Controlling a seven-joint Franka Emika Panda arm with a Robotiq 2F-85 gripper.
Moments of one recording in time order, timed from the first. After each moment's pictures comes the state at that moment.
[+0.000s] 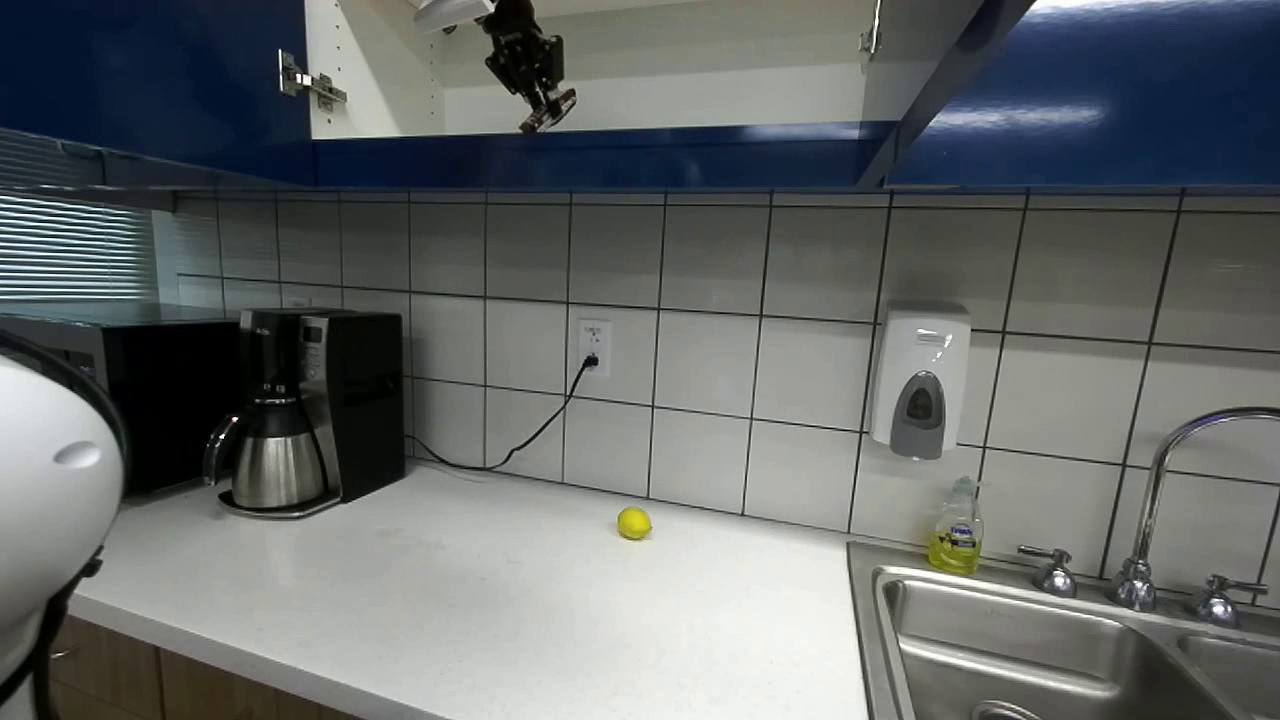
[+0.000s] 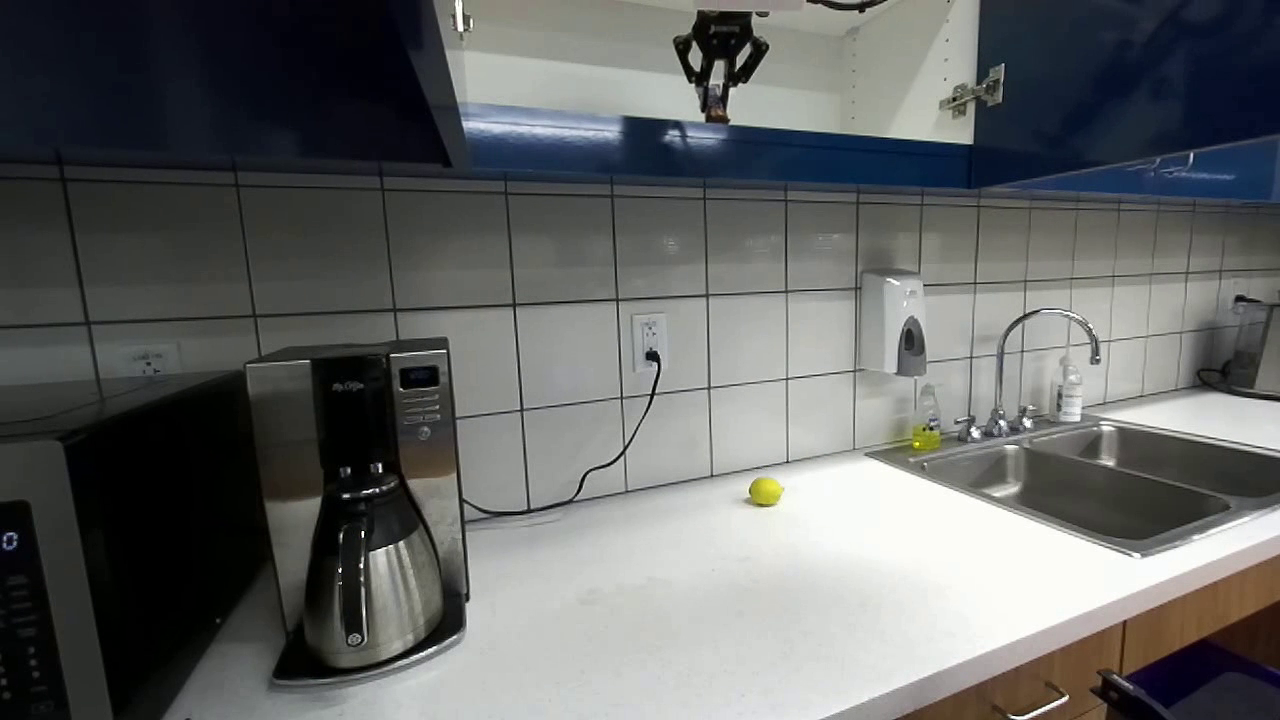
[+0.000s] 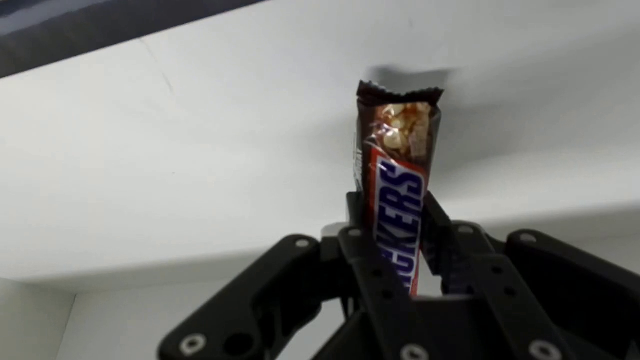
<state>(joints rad) 0.01 0.09 0.15 -1.21 -0.34 1.95 0.43</state>
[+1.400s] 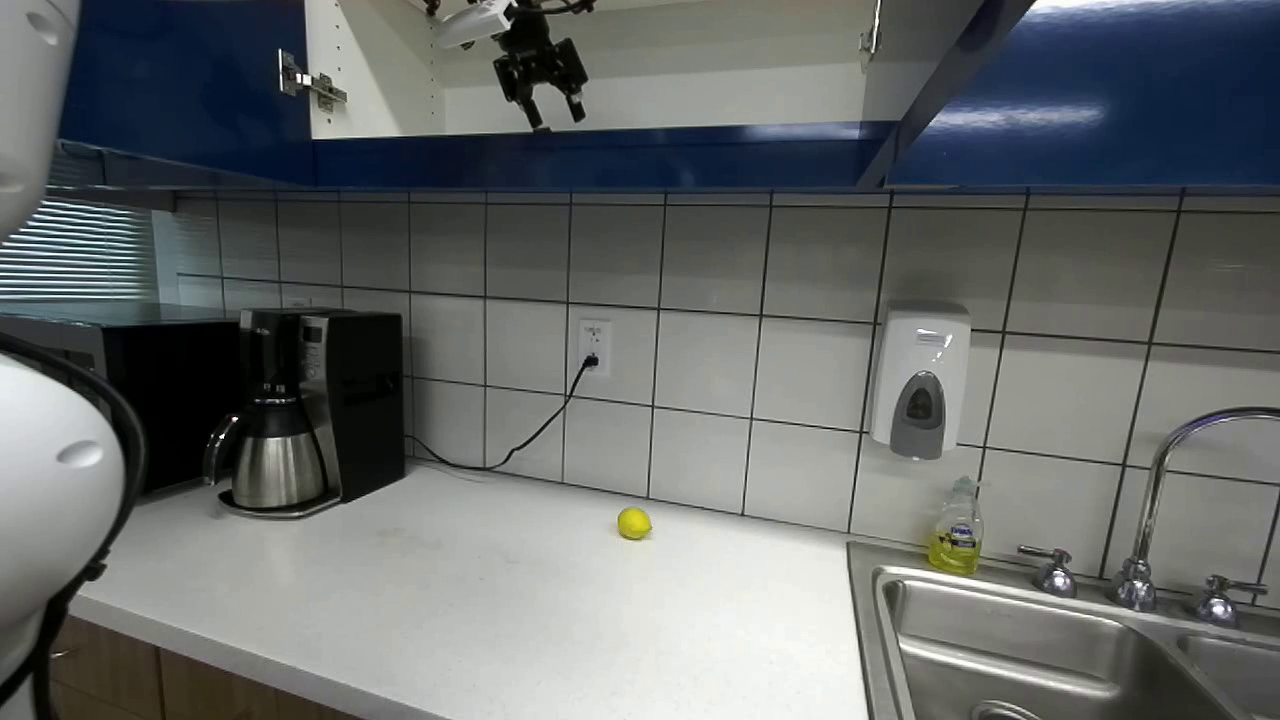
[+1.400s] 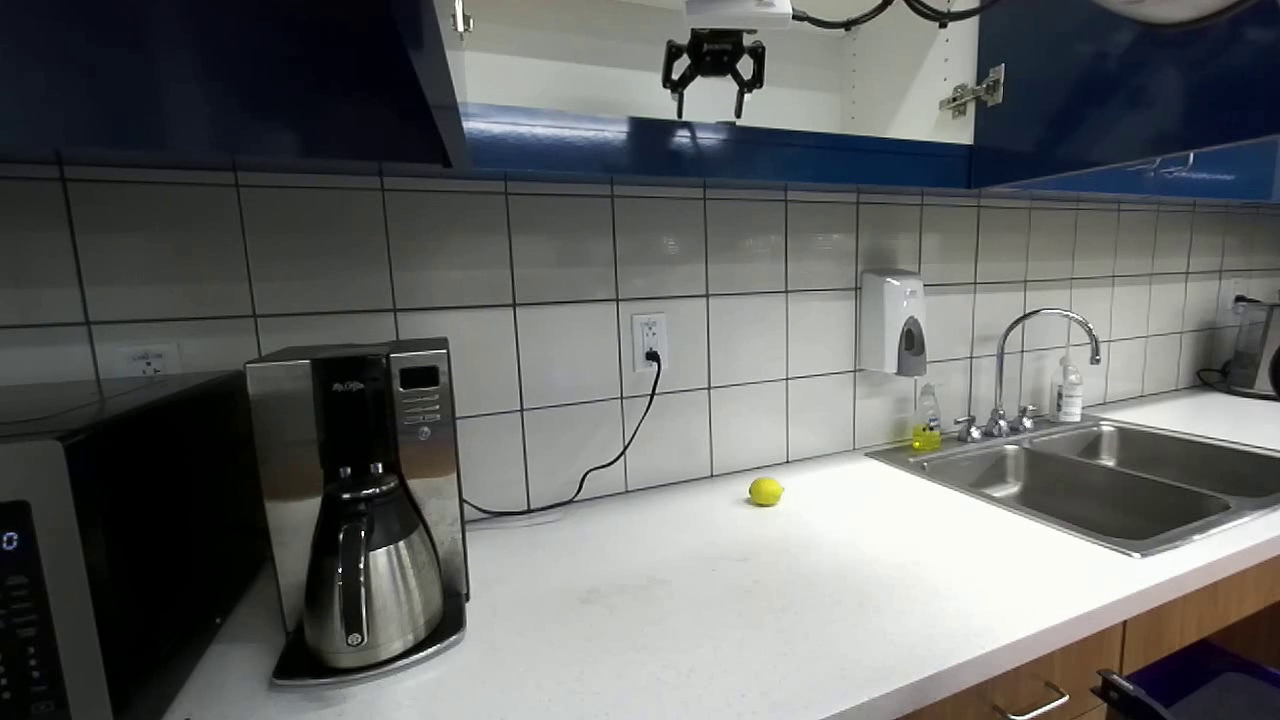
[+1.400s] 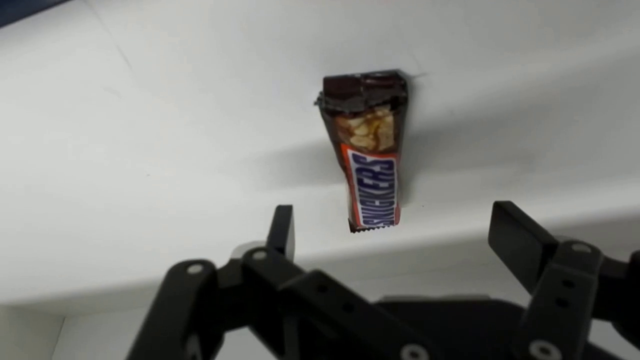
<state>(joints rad) 0.02 0.23 0.15 -1.01 -0.34 1.85 0.43</state>
